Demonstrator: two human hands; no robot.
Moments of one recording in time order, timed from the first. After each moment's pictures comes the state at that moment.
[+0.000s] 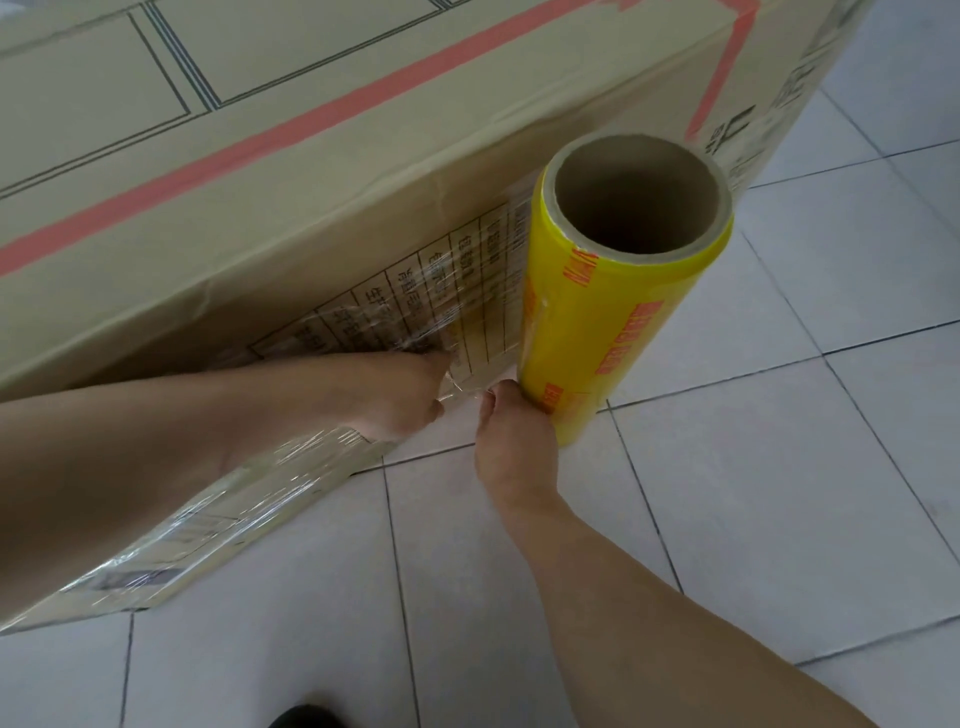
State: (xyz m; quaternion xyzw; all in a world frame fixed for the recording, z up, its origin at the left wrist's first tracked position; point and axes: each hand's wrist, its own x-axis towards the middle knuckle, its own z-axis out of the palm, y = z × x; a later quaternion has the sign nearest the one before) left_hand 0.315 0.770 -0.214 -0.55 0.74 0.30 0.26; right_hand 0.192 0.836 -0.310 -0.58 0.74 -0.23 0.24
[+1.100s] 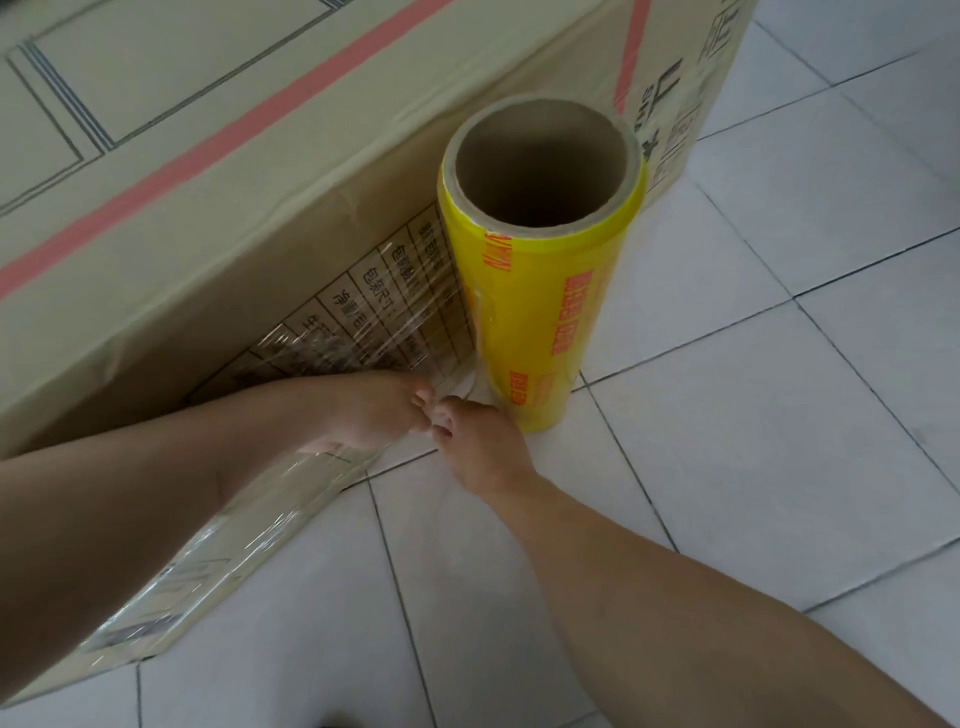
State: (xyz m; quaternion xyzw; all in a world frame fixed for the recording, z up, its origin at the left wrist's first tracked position) left_hand 0.304 0.766 -0.228 -0.57 0.67 0.42 0.22; right_hand 0.184 0.831 -0.340 -0.66 0.65 -0.17 0.33
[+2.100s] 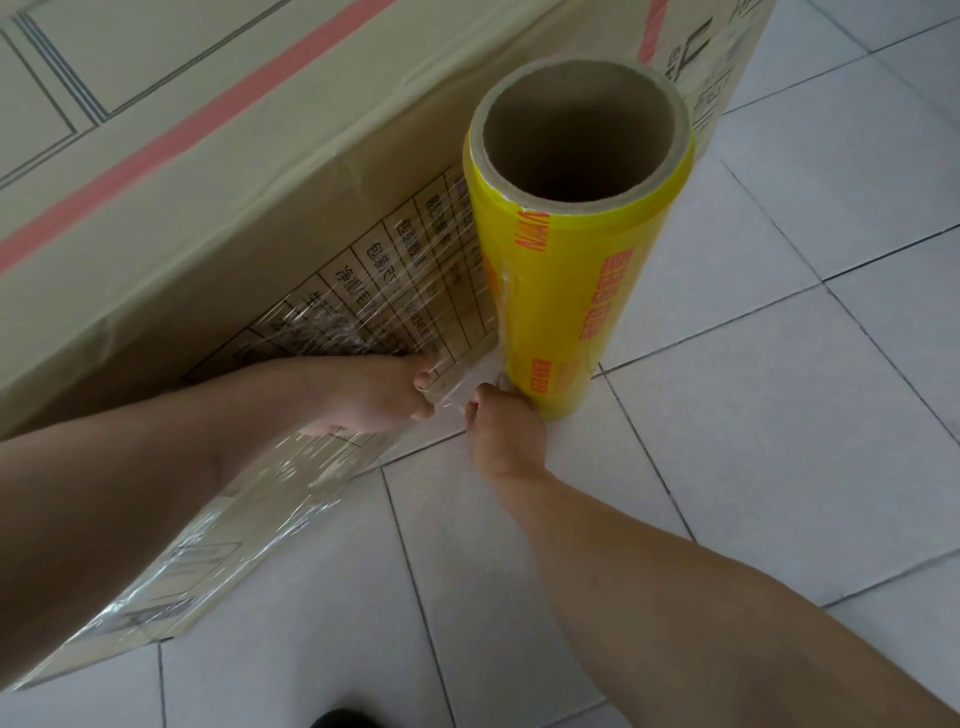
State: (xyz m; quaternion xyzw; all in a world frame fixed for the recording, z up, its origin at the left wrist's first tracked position) left_hand 0.313 0.759 -0.236 -0.59 0.63 0.45 0.24; right_hand 0.188 0.830 -0.354 -0.61 0.75 -0.10 0.25
